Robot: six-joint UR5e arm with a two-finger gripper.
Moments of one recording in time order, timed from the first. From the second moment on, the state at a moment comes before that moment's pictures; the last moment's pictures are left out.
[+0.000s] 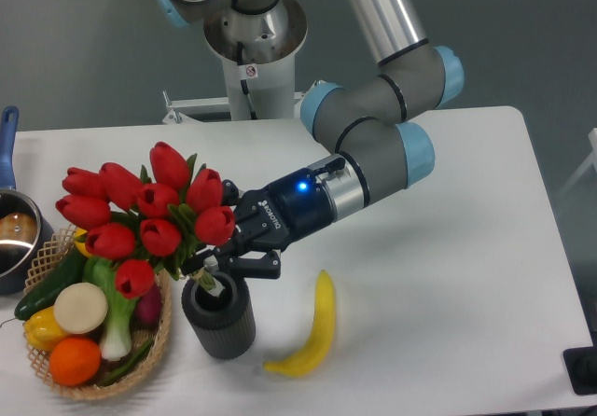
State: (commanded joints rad) arm 2.53 -2.03 -1.71 -0.72 -0.07 1.37
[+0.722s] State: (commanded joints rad) arm 2.53 -2.07 -1.74 -0.72 -0.07 1.45
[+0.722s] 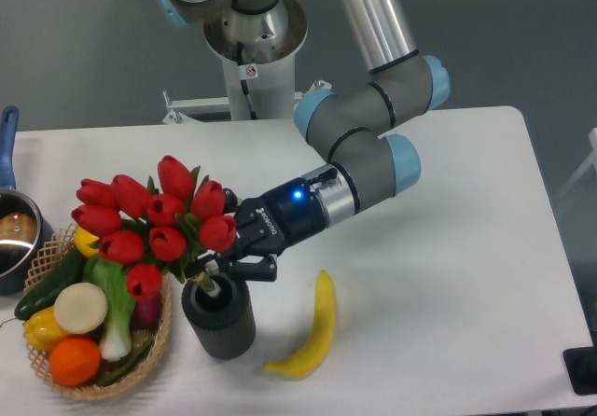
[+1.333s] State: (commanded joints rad) arm 2.54 -2.10 -1.77 -0.72 -0.07 1.45
